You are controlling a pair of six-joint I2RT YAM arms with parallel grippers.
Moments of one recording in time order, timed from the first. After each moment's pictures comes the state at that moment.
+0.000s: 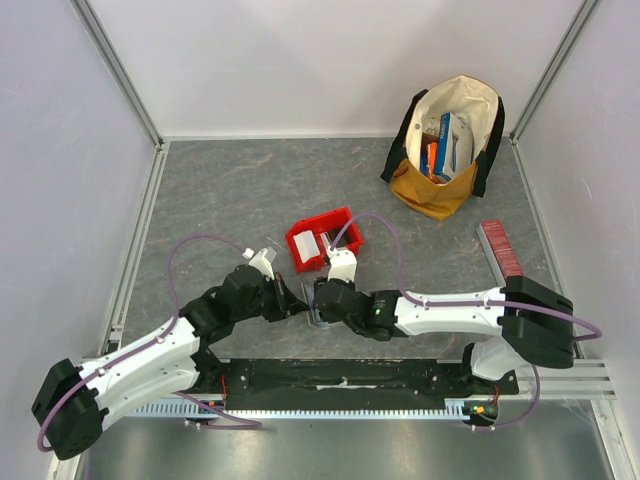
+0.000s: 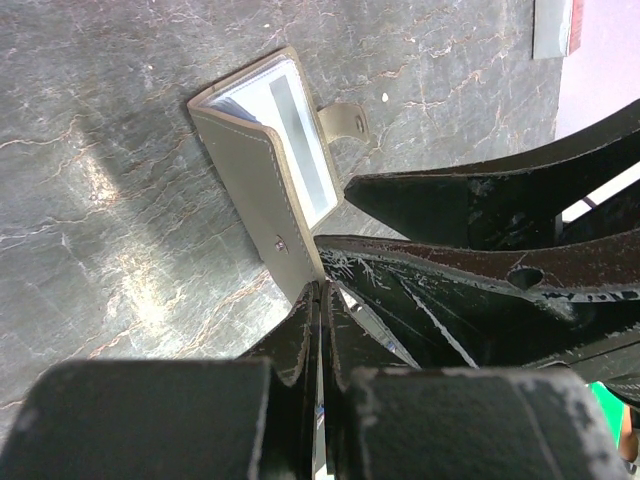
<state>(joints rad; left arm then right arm) -0.78 0.79 0.35 -0.16 0.16 -0.96 1.27 1.50 0.83 -0.14 0.51 0.86</state>
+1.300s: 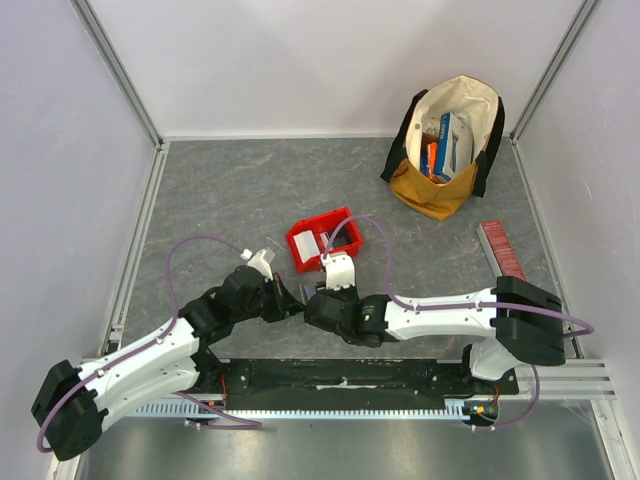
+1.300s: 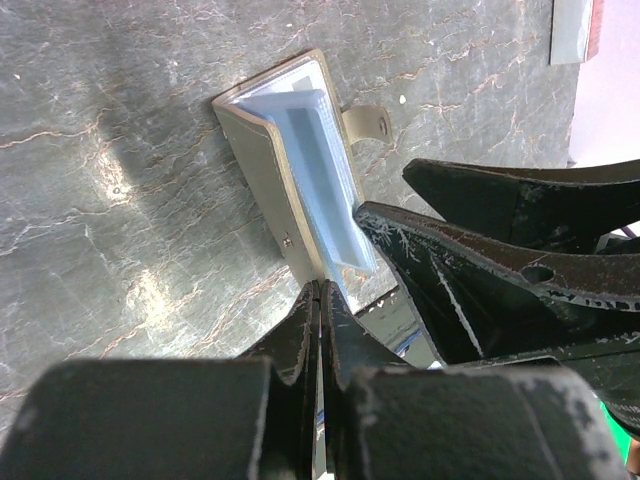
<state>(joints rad) -0.78 0.78 0.35 -0.19 0.13 -0.96 1.34 1.55 0.91 -0.34 0.73 0.87</state>
